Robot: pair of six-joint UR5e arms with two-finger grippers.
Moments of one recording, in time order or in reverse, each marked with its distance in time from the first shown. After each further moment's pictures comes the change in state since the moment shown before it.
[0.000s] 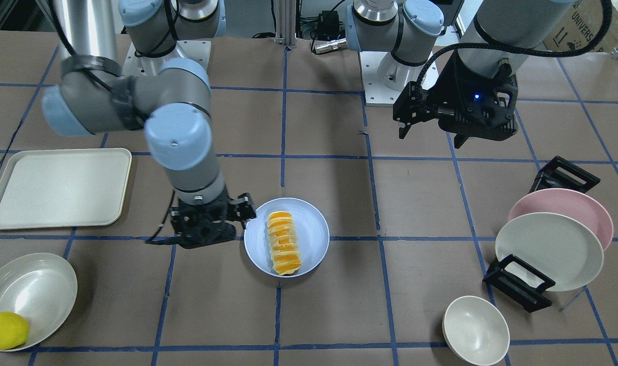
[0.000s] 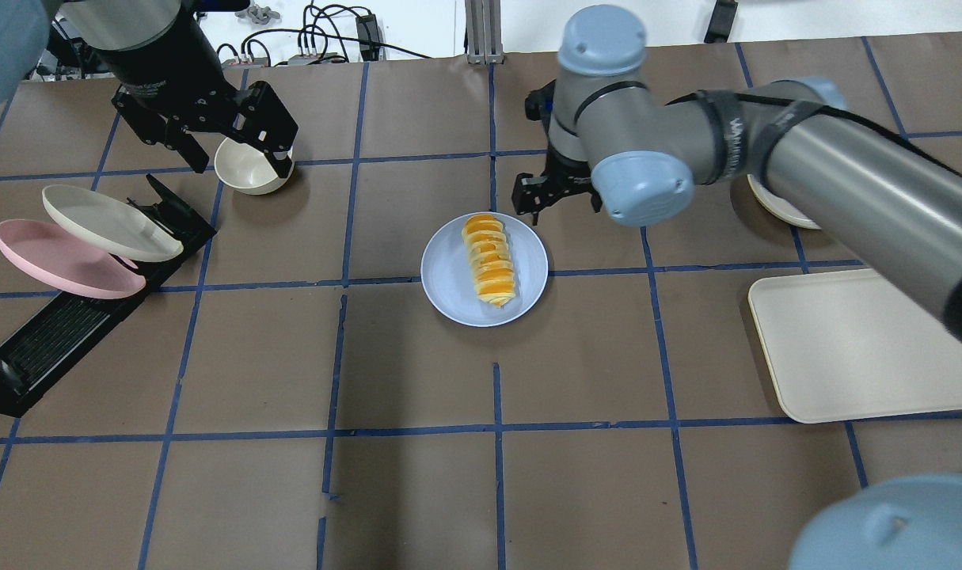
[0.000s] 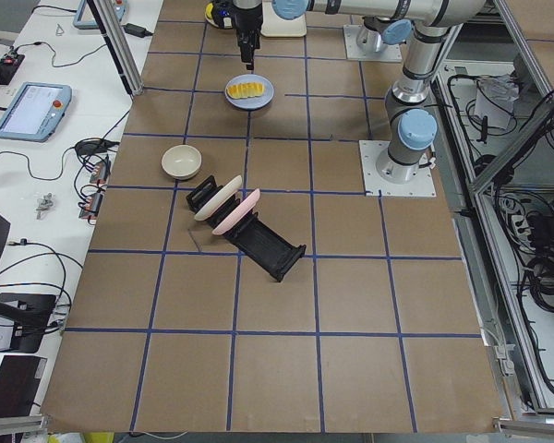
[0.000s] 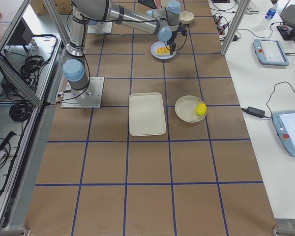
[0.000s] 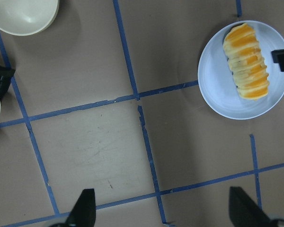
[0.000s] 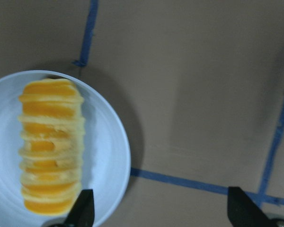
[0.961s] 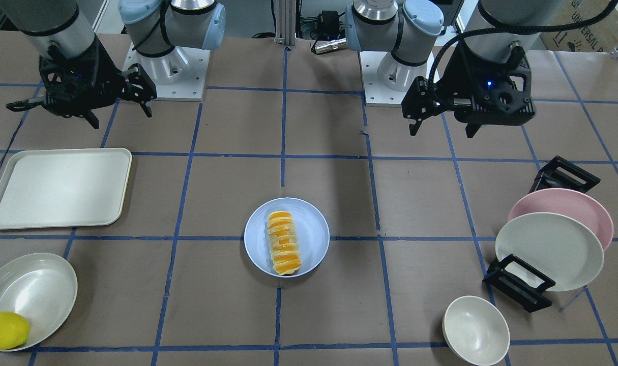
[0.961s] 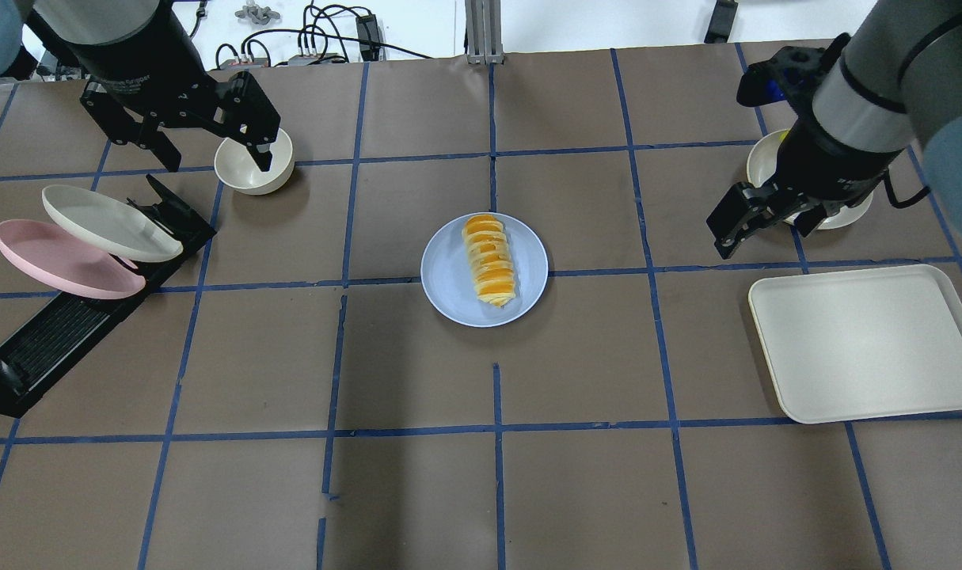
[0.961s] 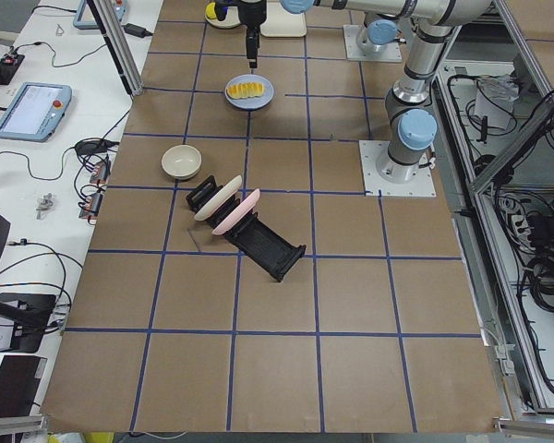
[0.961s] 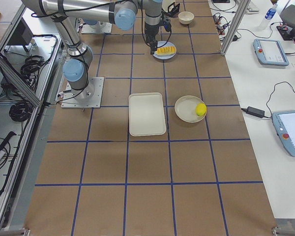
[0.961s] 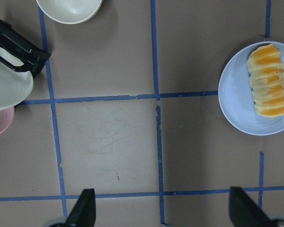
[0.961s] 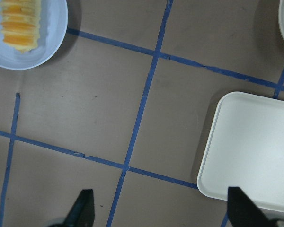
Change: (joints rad) left arm -0.001 0.018 0.001 0.003 0.057 -0.085; right arm -0.263 -0.453 0.040 0.522 -0.001 -0.322
